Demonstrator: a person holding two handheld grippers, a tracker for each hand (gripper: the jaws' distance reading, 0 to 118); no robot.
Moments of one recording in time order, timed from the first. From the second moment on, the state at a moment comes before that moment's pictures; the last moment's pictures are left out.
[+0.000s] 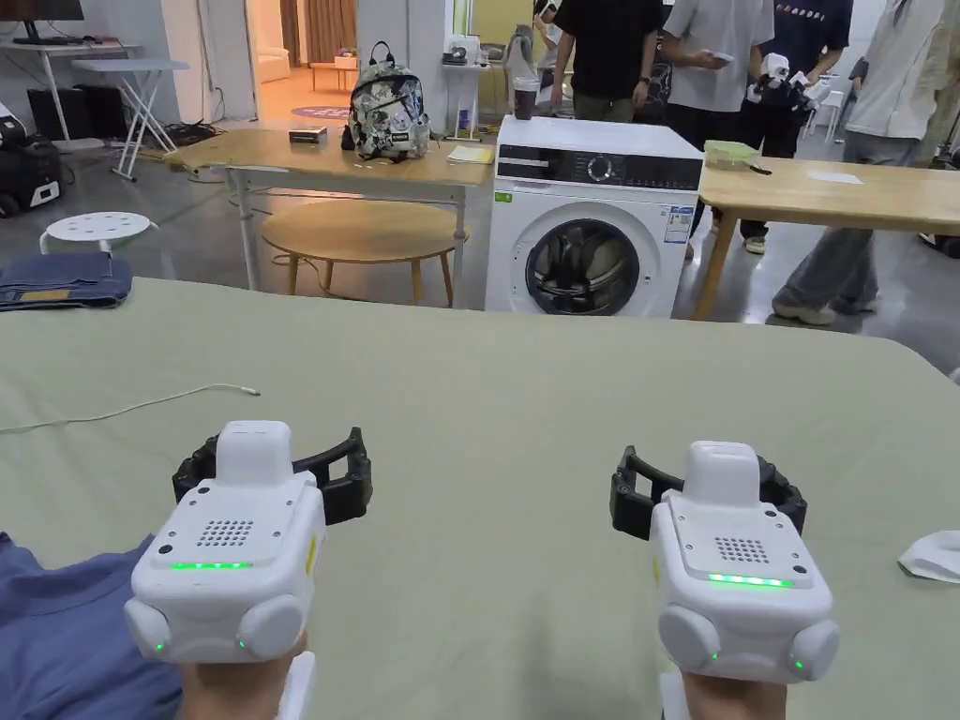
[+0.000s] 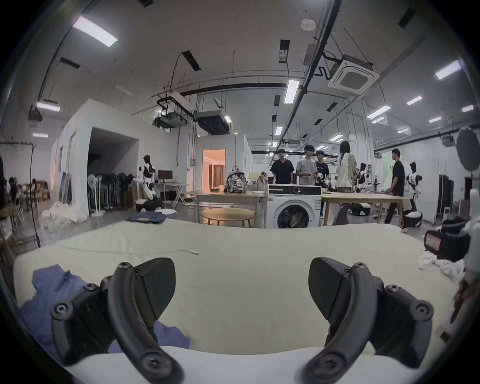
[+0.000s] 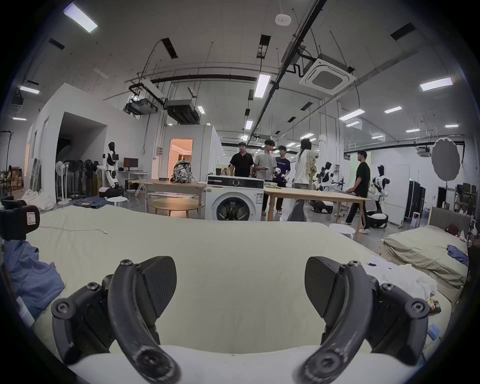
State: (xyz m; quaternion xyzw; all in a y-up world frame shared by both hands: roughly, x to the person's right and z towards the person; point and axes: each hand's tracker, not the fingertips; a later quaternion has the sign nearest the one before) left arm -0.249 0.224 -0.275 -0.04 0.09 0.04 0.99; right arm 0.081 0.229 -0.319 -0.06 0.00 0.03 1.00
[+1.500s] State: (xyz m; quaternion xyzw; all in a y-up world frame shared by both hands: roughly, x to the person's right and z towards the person) left arm -0.246 0.233 -0.281 -0.03 0.08 0.07 0.99; right arm 0.076 0.237 -0.307 -0.06 0.00 0.01 1.00
